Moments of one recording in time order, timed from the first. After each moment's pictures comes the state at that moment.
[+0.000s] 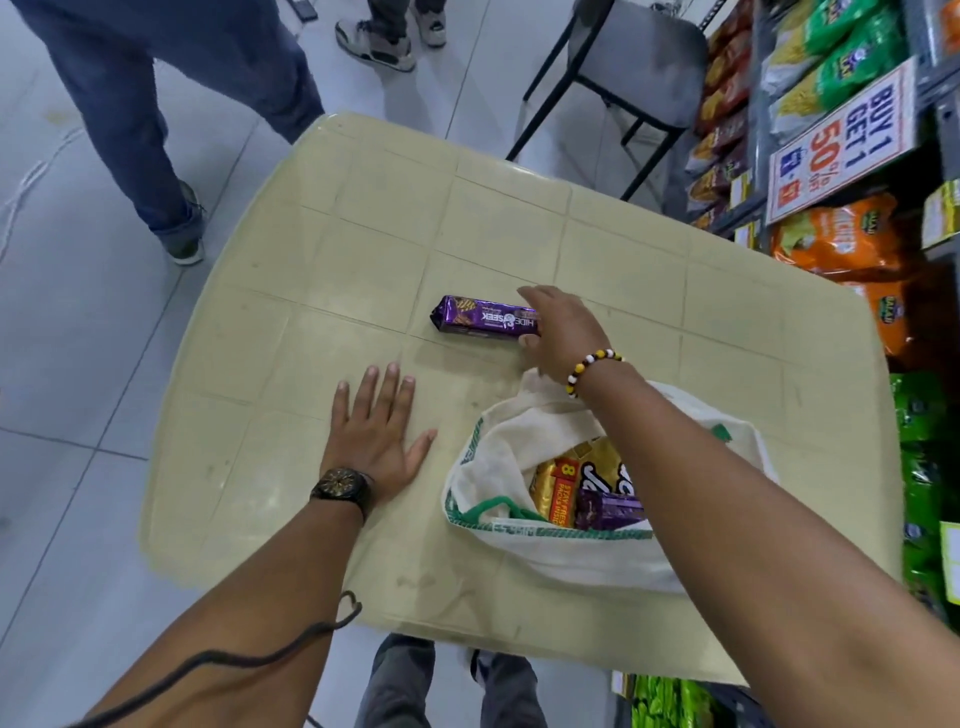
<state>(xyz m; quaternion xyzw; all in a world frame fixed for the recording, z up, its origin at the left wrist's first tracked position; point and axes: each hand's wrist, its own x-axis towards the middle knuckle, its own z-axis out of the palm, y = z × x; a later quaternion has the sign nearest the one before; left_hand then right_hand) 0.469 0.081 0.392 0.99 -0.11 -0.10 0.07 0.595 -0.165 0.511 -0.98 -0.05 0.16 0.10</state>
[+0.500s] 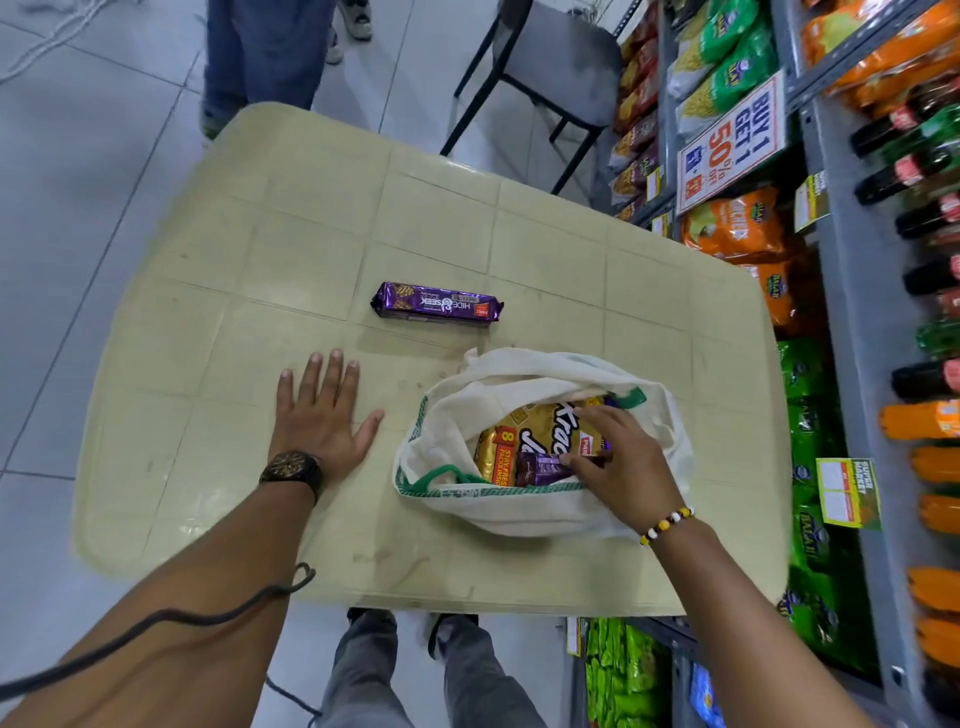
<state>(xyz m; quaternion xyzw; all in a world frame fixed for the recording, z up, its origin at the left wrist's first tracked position) 0.468 0.081 0.398 0.99 -0.10 -0.11 0.09 0.391 -0.257 0.579 -0.97 0.08 0.11 0.21</state>
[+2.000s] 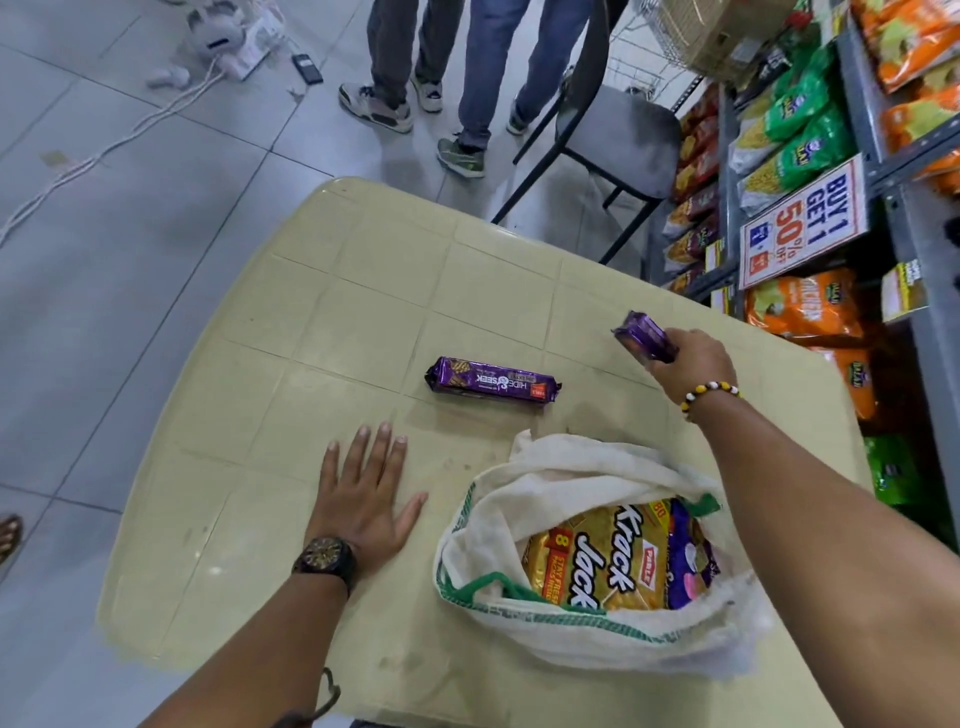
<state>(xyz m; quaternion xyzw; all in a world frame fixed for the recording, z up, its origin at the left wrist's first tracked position) 0.470 0.081 0.395 0.98 -0.10 -0.10 0.10 0.637 -0.308 0.545 -0.99 0.14 0.08 0.03</state>
